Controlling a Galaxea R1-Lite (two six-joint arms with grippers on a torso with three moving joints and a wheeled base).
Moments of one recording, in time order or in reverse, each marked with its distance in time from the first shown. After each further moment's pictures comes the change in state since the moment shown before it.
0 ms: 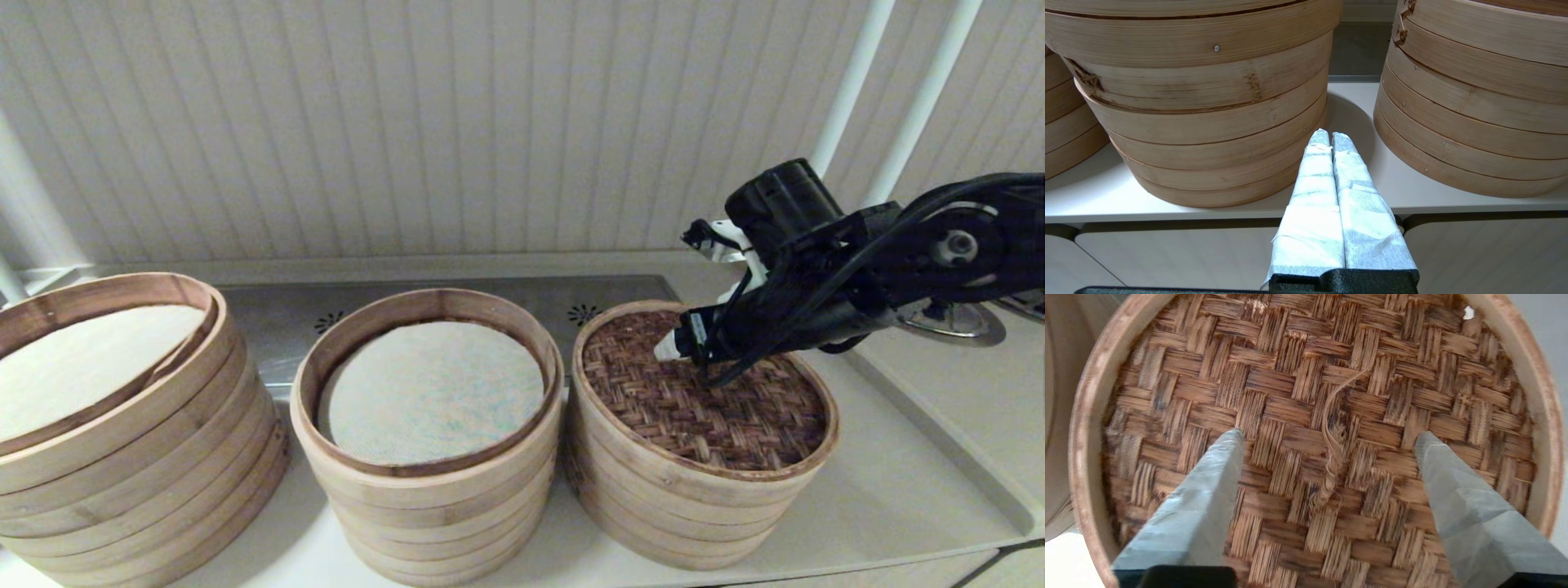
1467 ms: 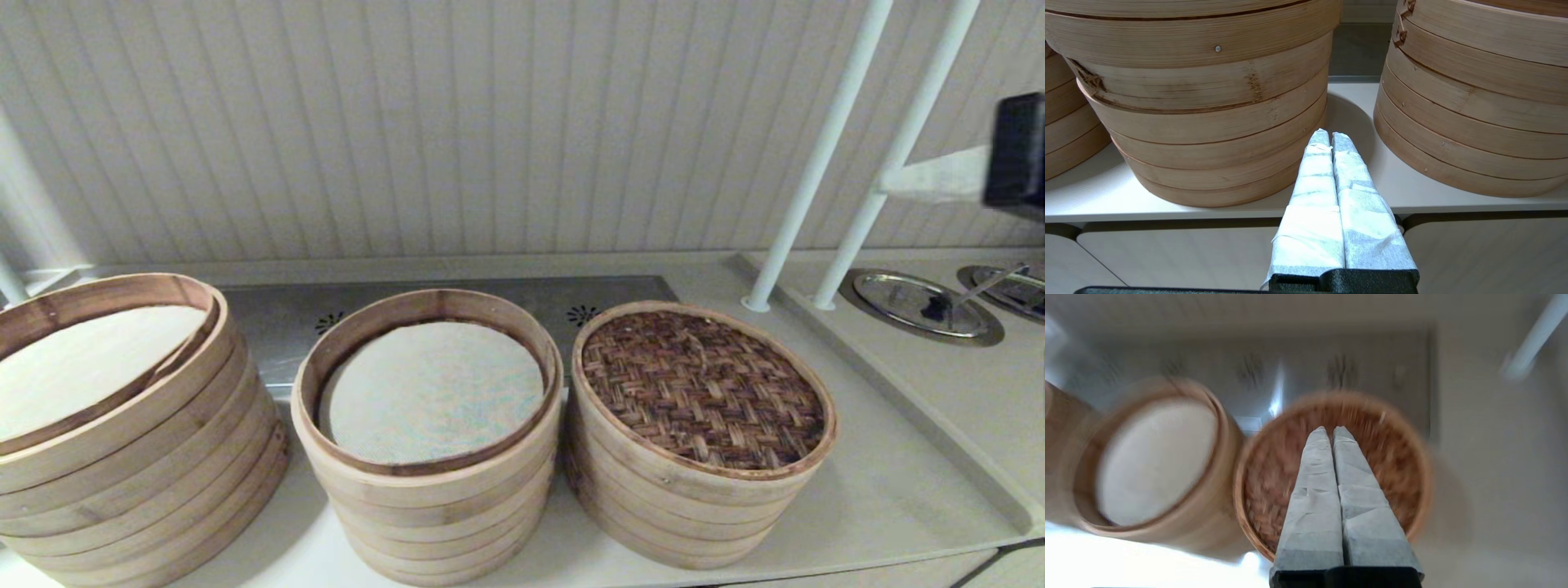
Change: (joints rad) left arm 0.000 0.000 0.000 0.000 0.001 0.001; right arm -0.106 -0.438 -0.075 0.014 0.150 0.060
